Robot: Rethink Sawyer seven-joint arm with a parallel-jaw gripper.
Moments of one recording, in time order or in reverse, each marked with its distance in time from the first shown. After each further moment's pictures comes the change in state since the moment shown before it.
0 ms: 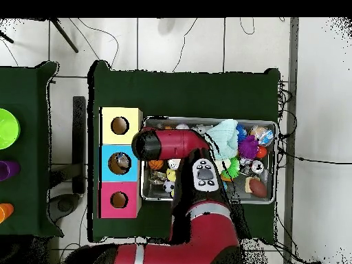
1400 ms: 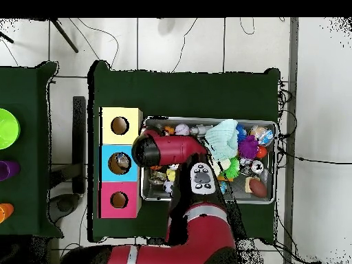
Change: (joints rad) arm 0.028 0.003 -0.035 0.037 0.000 -0.169 0.000
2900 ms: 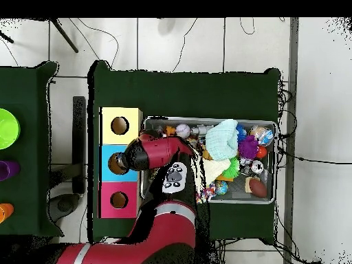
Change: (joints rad) arm 0.154 0.103 -0.175 -0.089 0.000 -0.033 0.000
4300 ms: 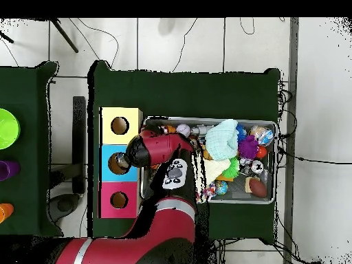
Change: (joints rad) arm 0.000 0.031 -0.012 -0.044 0.000 -0.038 0.000
